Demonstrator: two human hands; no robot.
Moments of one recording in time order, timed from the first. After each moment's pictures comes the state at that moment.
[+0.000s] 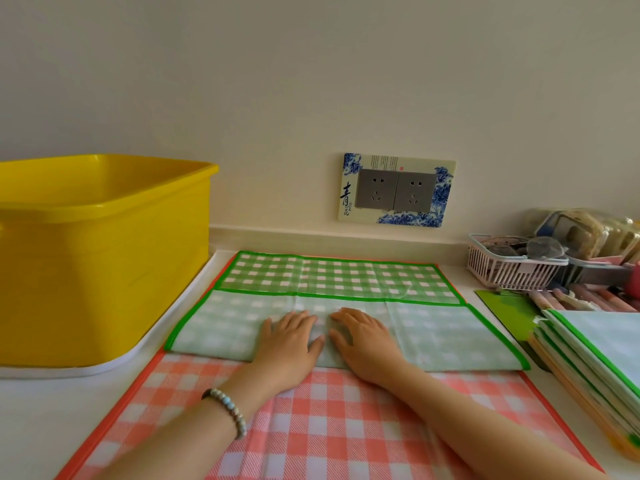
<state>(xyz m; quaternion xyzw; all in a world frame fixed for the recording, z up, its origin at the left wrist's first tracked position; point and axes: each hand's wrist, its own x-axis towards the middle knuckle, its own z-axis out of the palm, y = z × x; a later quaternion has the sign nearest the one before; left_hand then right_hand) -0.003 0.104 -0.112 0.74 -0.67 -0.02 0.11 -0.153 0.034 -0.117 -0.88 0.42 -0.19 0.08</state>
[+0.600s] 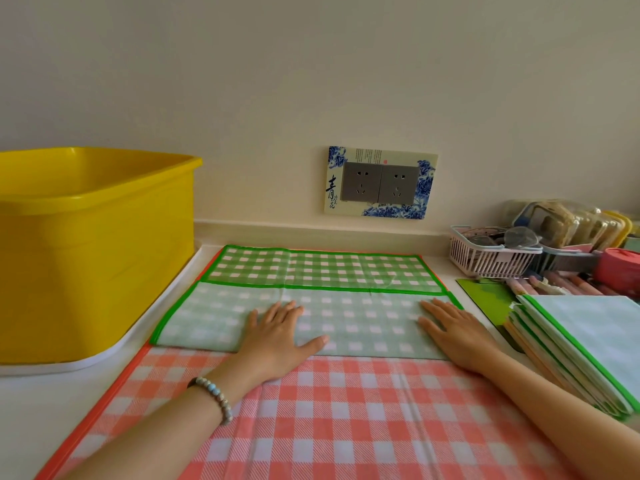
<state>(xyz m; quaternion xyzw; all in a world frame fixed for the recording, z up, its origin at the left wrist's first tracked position) 0.000 0.107 -0.115 0.74 -0.67 -0.05 0.08 -0.304 -0.010 -0.107 -0.81 0.57 -0.07 0.06</state>
